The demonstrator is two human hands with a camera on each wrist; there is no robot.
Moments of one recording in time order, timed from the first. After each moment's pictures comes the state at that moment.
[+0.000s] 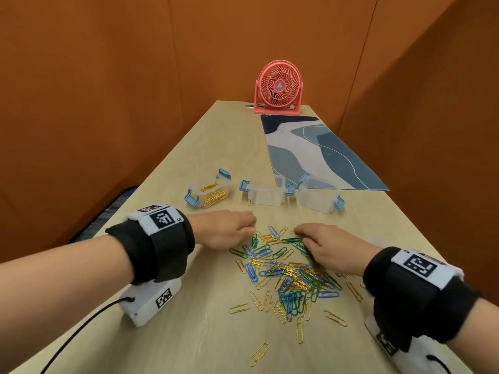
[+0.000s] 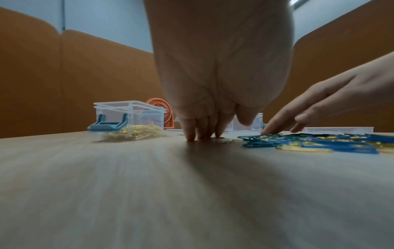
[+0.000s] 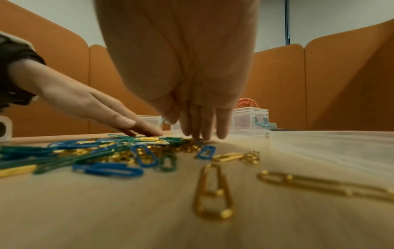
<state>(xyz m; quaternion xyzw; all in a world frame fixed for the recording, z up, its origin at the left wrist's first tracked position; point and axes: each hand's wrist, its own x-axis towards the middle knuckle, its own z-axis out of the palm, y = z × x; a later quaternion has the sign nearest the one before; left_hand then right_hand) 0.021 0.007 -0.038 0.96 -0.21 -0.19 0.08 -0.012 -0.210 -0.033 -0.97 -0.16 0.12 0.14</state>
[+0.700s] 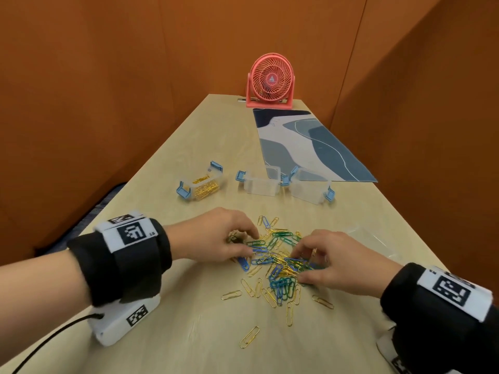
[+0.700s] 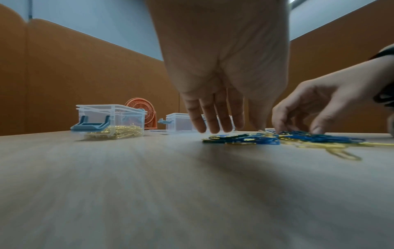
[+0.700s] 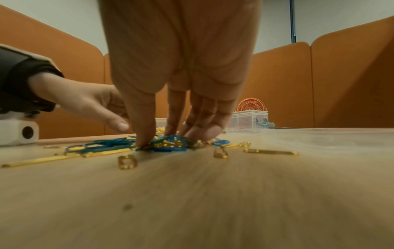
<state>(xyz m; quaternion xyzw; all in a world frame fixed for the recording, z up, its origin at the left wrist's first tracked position) -0.015 0.011 -0.040 0.92 -0.34 -0.06 0.17 -0.055 -0.227 -0.030 -0.96 -0.21 0.11 0.17</state>
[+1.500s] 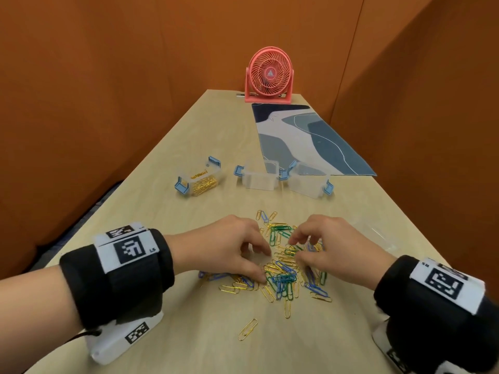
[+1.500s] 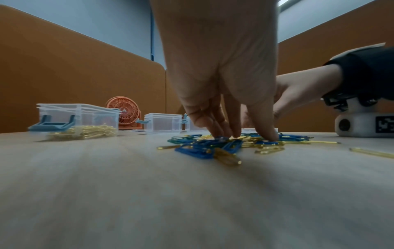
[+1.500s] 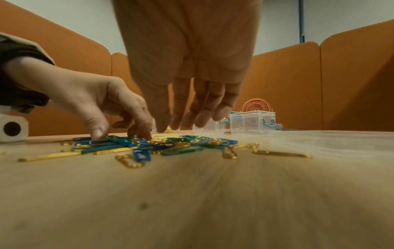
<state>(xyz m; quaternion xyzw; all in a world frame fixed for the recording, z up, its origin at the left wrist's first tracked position) -0.040 -0.014 -0.037 0.92 -0.34 -0.11 0.18 -0.054 -0.224 -0.030 -0.96 -0.20 0.04 0.19</state>
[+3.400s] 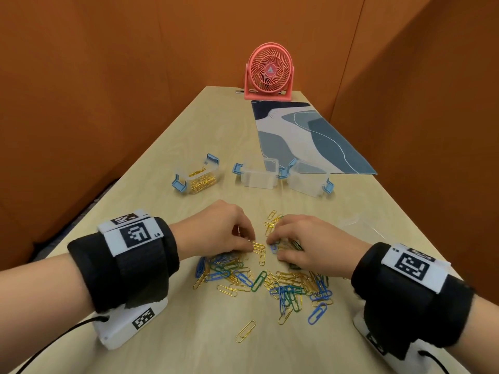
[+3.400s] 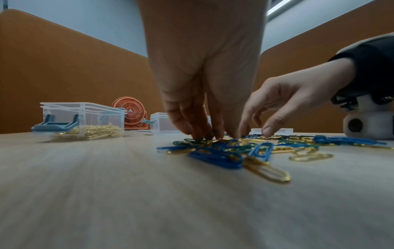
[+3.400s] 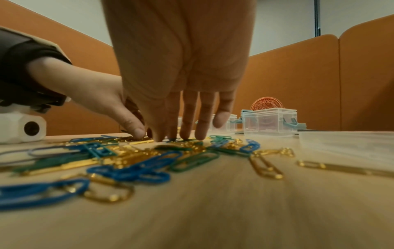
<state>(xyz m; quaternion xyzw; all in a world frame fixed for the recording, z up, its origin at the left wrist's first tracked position) -0.021 -0.008 -0.037 0.95 -0.25 -0.08 0.17 -0.040 -0.203 -0.029 -0.95 -0.28 0.09 0.10</state>
